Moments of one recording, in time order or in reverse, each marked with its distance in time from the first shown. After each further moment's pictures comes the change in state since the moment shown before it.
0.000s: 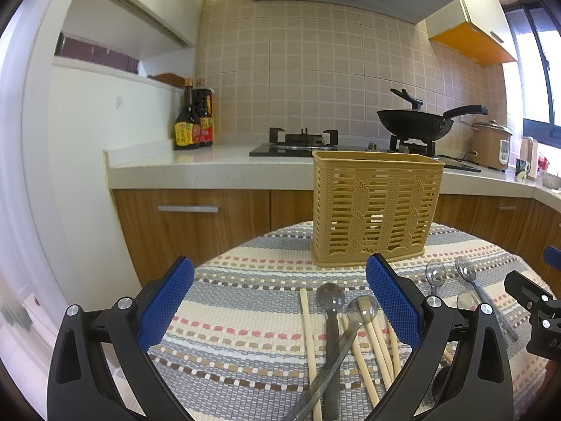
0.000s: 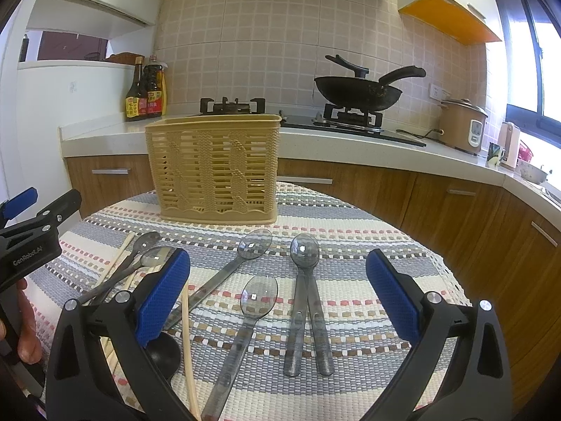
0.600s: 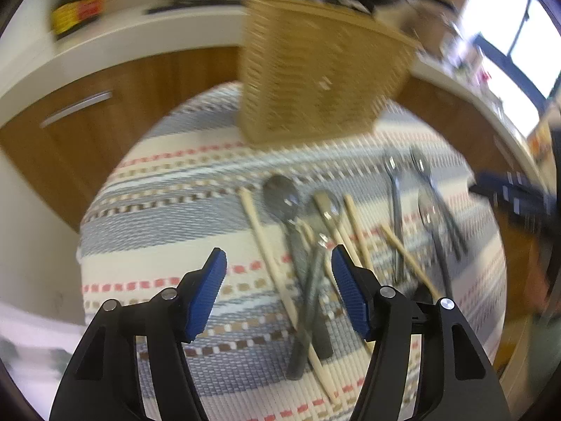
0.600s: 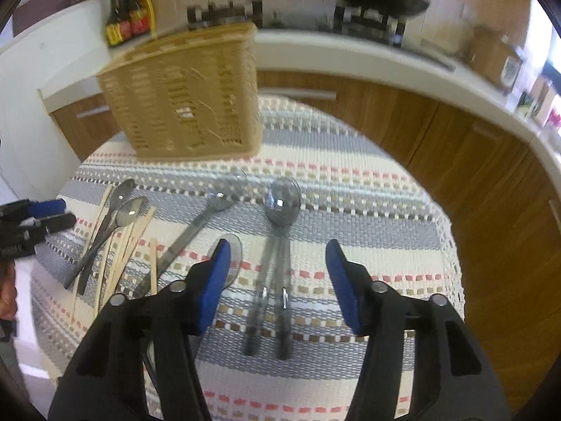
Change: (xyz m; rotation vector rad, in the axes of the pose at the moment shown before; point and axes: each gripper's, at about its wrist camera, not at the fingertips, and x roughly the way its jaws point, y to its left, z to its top) left arm 0.093 0.006 0.008 0.160 0.707 -0.423; right arm 0.081 -0.049 0.038 -0.028 0.594 0.074
